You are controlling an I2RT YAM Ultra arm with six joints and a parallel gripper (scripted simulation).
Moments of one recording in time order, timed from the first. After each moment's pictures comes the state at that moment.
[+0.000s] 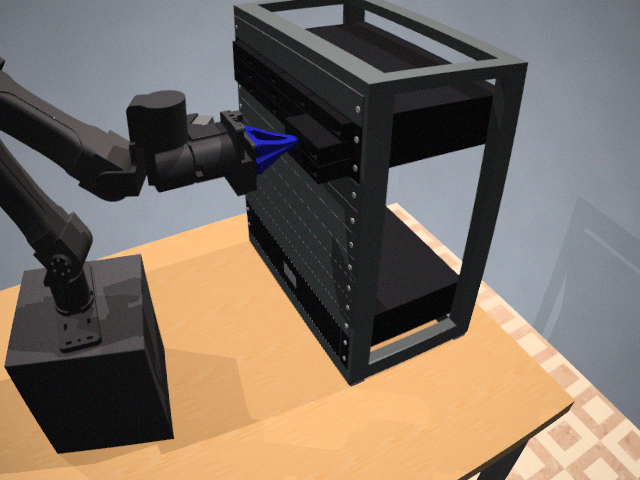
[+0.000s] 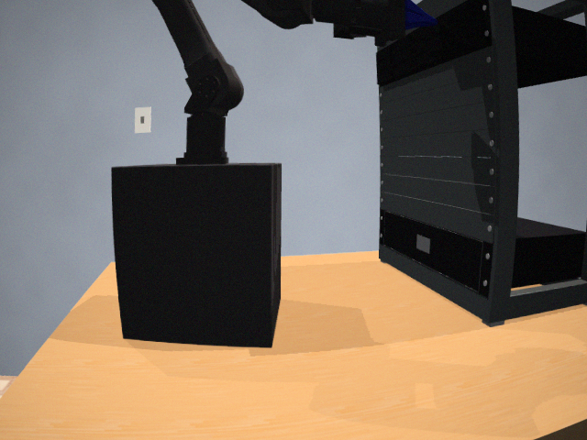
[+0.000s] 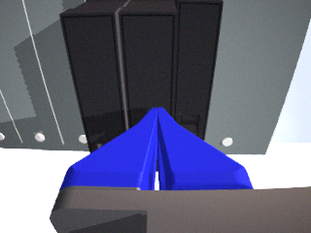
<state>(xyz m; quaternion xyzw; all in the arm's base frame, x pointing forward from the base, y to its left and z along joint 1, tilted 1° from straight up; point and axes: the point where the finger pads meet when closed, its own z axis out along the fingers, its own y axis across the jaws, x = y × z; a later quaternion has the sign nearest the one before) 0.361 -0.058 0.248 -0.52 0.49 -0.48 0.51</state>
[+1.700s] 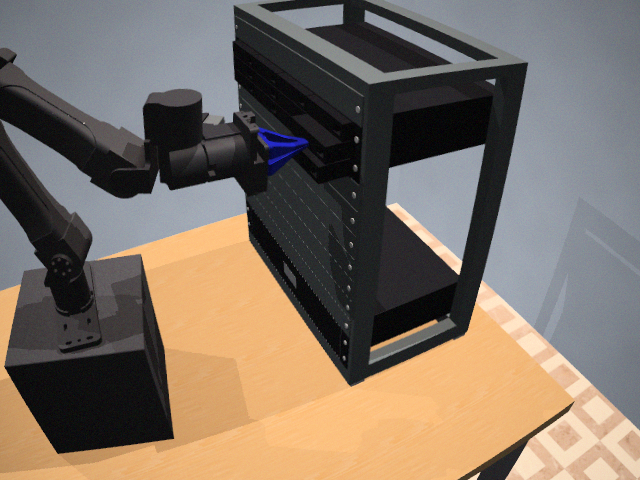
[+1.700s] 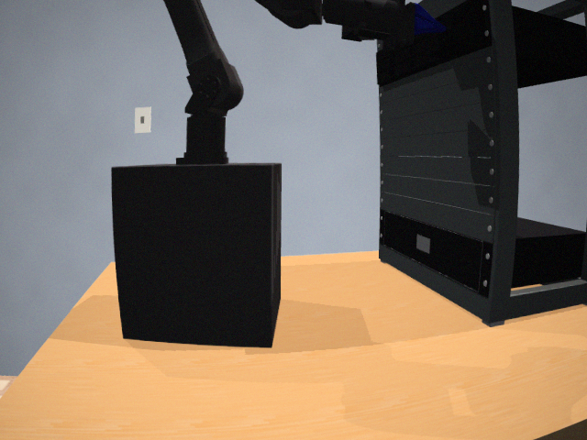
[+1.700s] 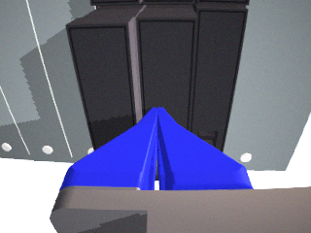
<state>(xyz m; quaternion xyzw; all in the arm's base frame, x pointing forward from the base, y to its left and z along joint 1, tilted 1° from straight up) 0.378 -0.055 0.239 -0.53 0.50 -0.46 0.51</state>
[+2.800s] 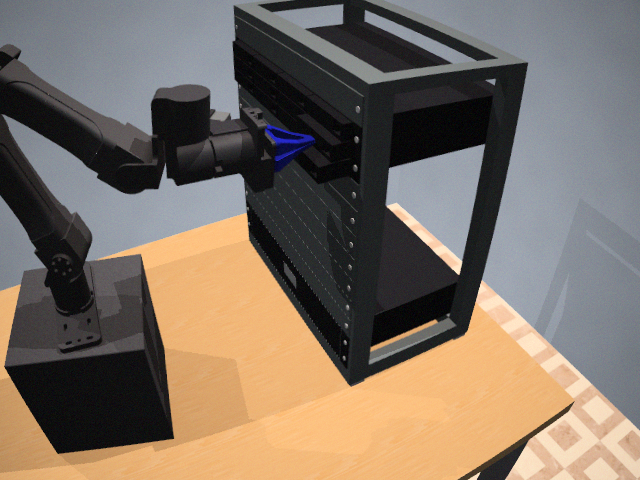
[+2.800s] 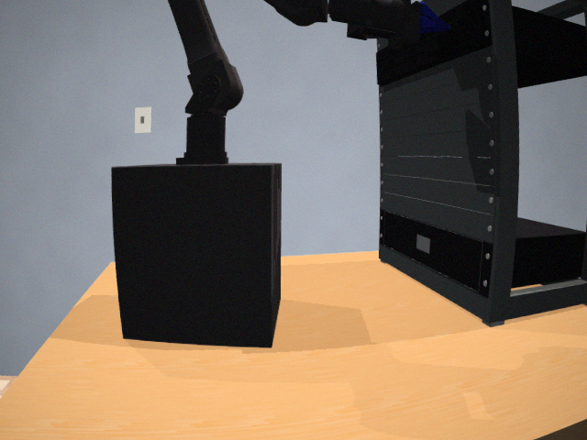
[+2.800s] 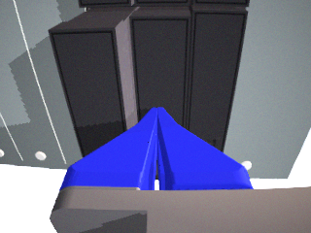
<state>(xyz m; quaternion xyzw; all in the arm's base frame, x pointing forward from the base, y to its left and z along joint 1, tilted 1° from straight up) 0.387 -0.055 0.242 -0.53 0.50 -0.46 0.51</state>
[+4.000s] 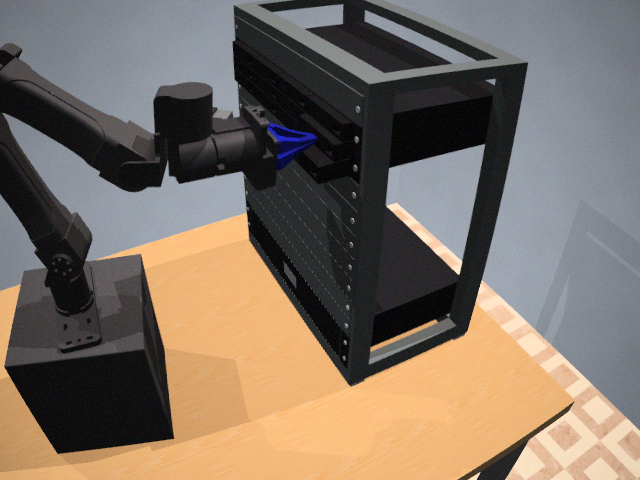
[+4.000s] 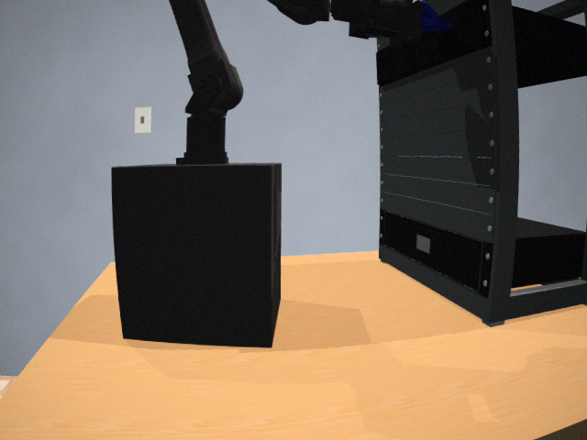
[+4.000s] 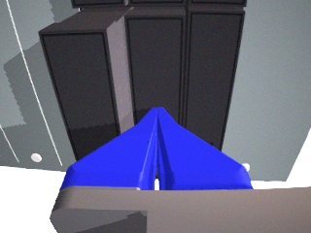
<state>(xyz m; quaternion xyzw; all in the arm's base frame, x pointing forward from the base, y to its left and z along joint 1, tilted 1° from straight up) 0.391 -0.056 0.244 -0.53 0.50 -0.46 0.51</state>
